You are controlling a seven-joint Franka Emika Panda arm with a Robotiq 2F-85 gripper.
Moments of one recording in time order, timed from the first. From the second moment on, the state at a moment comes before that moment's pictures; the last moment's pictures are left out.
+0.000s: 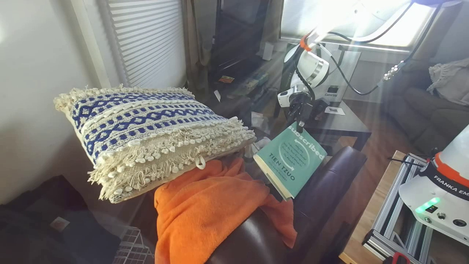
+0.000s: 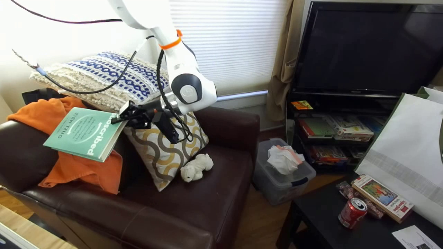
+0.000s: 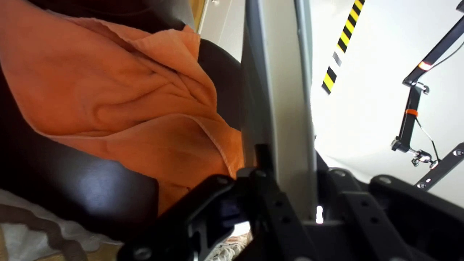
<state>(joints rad) -0.20 0.62 0.04 -1.99 0.76 1.49 -1.56</state>
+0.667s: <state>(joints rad) -0.13 0.64 0.08 -1.98 0.83 1.55 -1.55</state>
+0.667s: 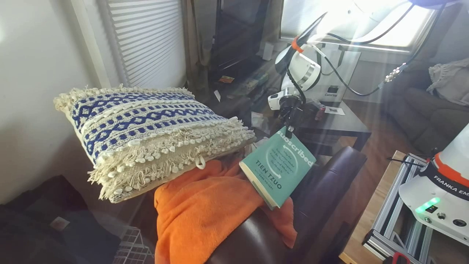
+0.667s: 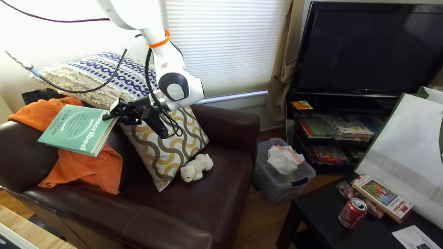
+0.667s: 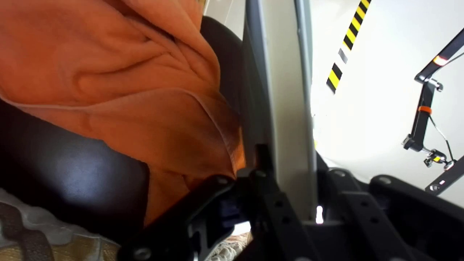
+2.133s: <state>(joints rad) 0.10 0.81 0.20 -1.72 1.17 1.55 -1.30</state>
